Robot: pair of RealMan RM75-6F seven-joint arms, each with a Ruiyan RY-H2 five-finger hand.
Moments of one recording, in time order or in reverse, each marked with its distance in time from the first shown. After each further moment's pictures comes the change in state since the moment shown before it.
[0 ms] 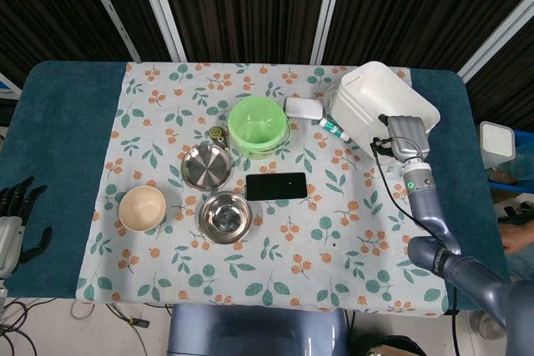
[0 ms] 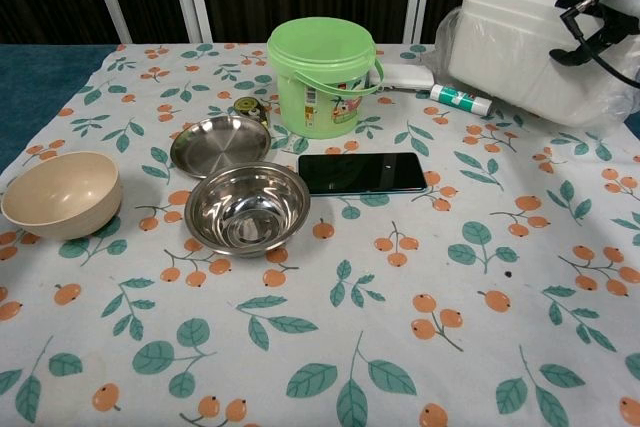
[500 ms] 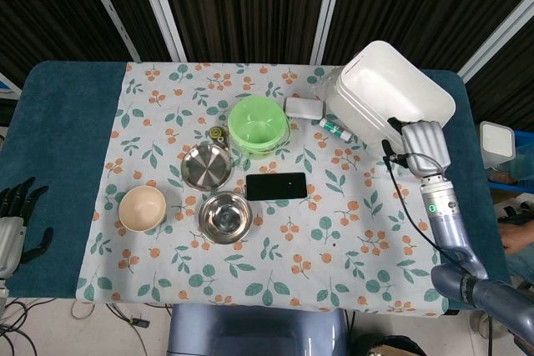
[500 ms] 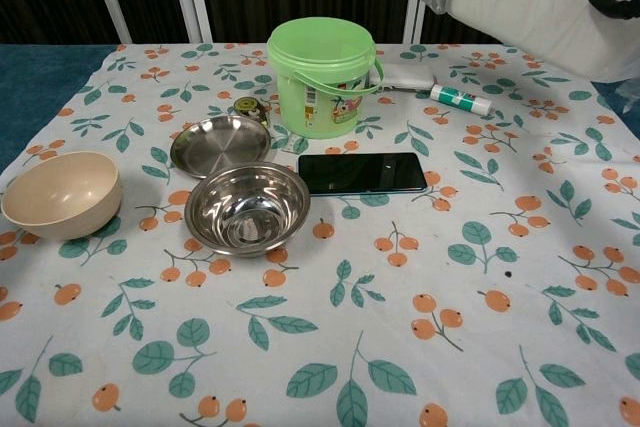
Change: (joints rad) left arm 0.001 -0.004 0.001 -0.001 0.001 0.002 0.010; right arm -0.121 0.136 -0.048 -0.204 -0.218 0.314 0.101
